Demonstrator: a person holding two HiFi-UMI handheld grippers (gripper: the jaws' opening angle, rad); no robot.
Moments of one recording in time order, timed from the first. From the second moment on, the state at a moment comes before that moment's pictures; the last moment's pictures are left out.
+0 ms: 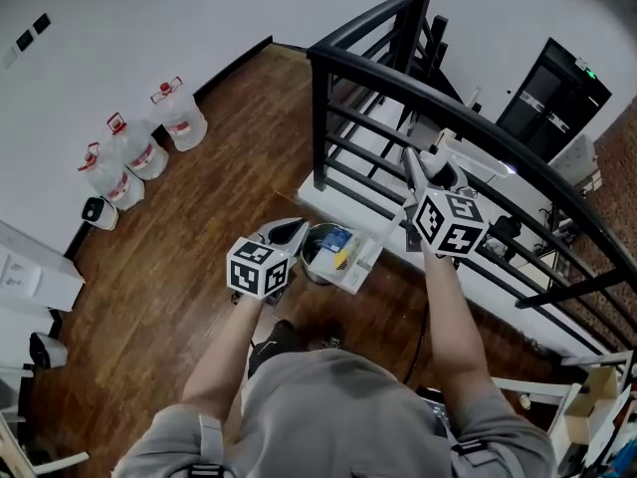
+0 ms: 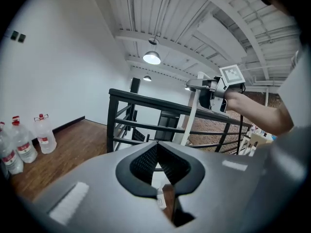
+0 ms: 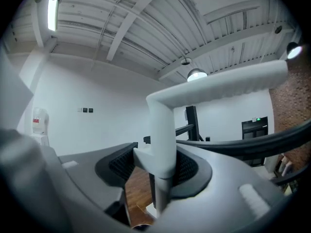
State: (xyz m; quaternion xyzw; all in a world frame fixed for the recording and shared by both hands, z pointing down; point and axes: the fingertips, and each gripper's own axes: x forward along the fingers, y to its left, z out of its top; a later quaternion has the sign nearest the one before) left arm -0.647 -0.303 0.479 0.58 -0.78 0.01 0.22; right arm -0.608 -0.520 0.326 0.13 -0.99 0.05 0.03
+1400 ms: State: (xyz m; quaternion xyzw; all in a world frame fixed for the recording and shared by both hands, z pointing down) left arm -0.916 -0.261 0.477 0.58 -0.78 -0.01 0.22; right arm -0.969 -0.464 0.369 0.08 -0.99 -0.03 0.11
